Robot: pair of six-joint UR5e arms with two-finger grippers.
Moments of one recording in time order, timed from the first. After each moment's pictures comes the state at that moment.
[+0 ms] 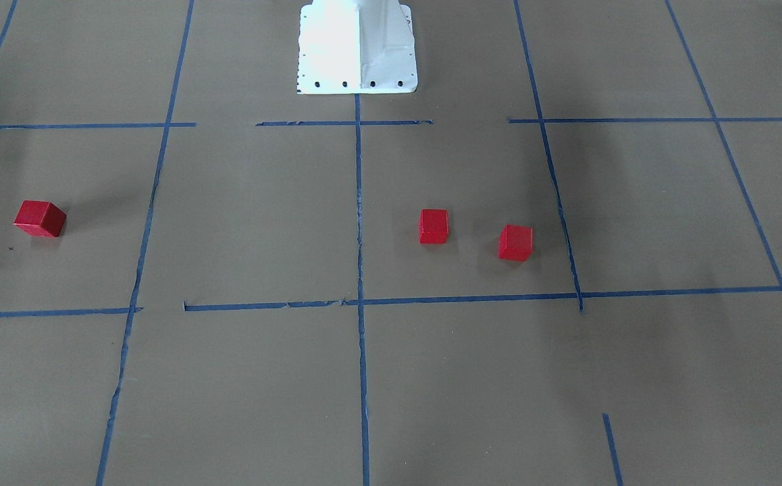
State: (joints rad) left arm -1.50 -1.50 -1.74 -1.50 -2.44 -0.02; right arm 1.49 -1.68 1.77 -1.56 2.43 0.11
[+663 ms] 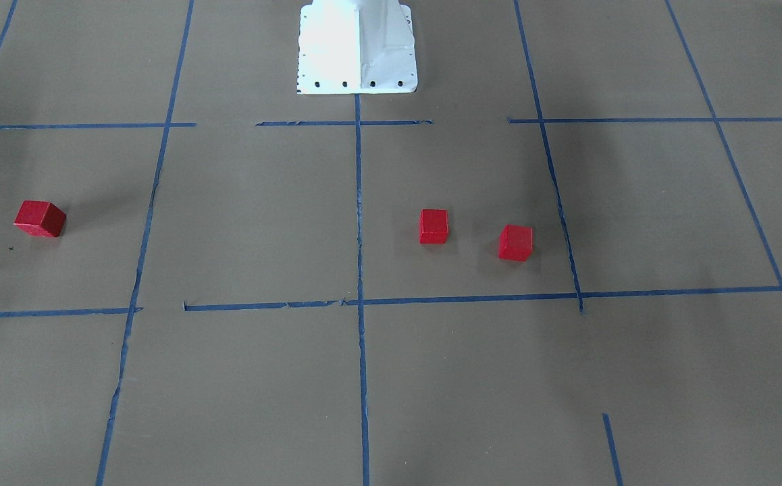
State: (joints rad) left arm -1.50 -1.50 -1.75 -1.51 -2.44 -0.02; right arm 1.33 -1.66 1.77 -1.40 2.43 0.29
